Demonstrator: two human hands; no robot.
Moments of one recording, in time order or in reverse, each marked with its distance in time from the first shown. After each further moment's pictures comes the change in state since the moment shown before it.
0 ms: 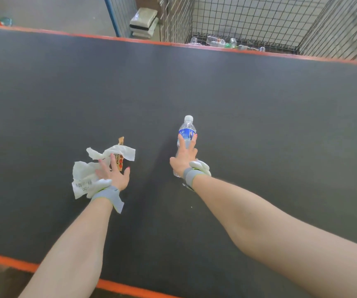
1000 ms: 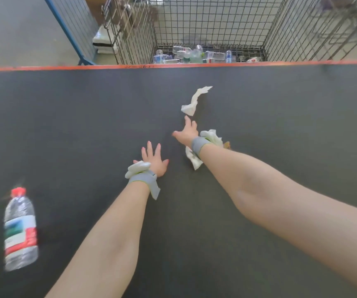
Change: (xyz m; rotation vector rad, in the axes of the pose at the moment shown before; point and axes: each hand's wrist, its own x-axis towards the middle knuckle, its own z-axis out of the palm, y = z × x) left_hand 0.010 0.266 0.004 0.196 -0.147 0.440; right_hand 0.154 0.035 -0.155 0.249 -0.051 0.155
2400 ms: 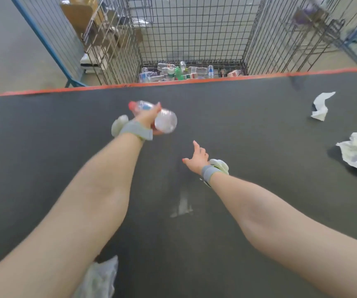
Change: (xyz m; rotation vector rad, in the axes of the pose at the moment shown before) left_hand 0.054 0.135 -0.154 -1.331 -0.138 -0.105; right_hand 0.023 0.094 -0.058 -0.101 0.056 0.058
